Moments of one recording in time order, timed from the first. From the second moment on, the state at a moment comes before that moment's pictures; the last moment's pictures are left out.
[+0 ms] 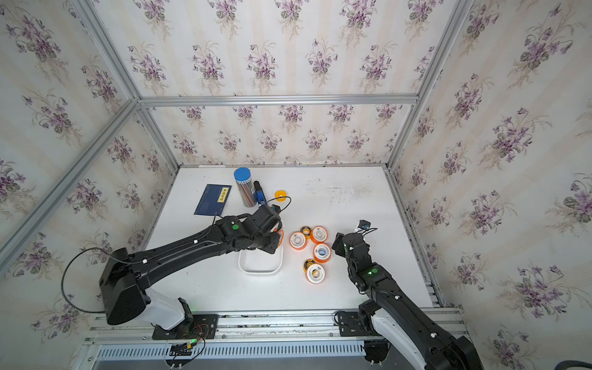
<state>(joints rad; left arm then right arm) -0.88 1.49 1.19 -0.75 -0.09 -0.48 0.43 0.79 0.31 -0.16 0.35 0.62</state>
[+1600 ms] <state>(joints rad) -0.60 1.60 0.82 -0.24 0.38 -0.60 0.42 0.79 0.31 -0.16 0.35 0.62</state>
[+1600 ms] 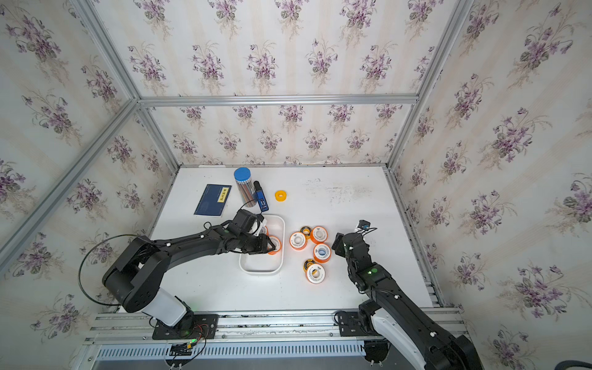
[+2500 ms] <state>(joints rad) -0.61 1.61 0.86 -0.36 0.31 -0.56 0.42 0.79 0.31 -0.16 0.34 0.62</state>
